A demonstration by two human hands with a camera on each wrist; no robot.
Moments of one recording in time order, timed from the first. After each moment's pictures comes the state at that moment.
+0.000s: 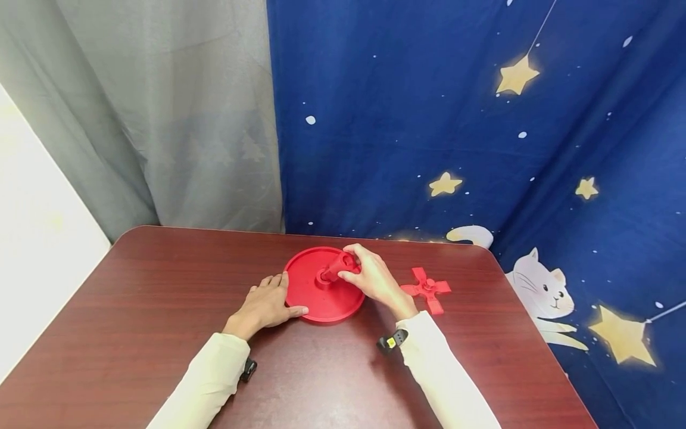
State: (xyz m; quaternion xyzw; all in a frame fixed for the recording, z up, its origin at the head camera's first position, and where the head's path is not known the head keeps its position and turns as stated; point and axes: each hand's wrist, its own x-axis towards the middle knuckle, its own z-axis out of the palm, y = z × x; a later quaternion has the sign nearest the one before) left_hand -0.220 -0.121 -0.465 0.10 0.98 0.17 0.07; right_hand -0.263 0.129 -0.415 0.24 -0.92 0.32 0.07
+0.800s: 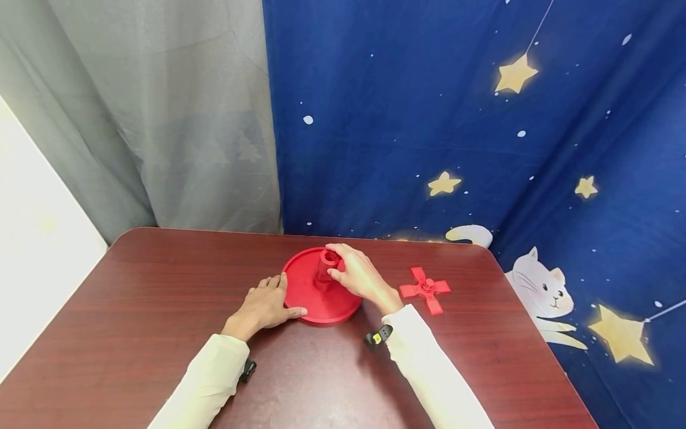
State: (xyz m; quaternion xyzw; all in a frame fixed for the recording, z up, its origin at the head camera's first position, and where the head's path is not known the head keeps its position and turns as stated) left_hand -0.220 -0.121 -0.461 0.10 0.98 0.16 0.08; right_hand -0.269 0.102 -0.410 0.27 -0.92 0.27 0.04
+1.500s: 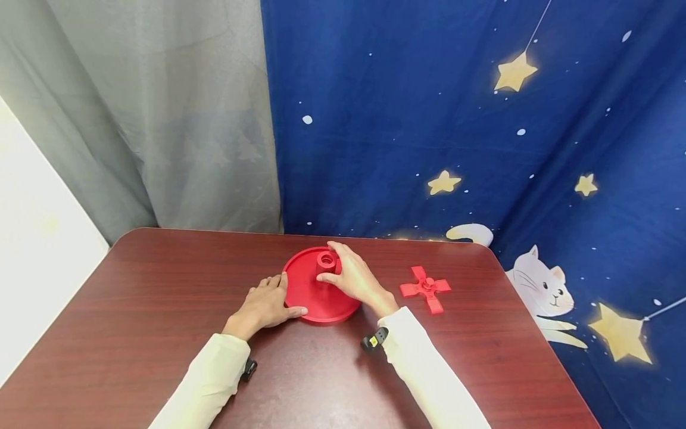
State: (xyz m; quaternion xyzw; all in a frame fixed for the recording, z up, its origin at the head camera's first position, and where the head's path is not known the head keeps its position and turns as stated) left_hand -0.220 -0.120 -0.460 0.10 0.98 0.16 0.08; right_hand -0.268 0.095 -0.423 0.23 -0.92 0.31 0.03
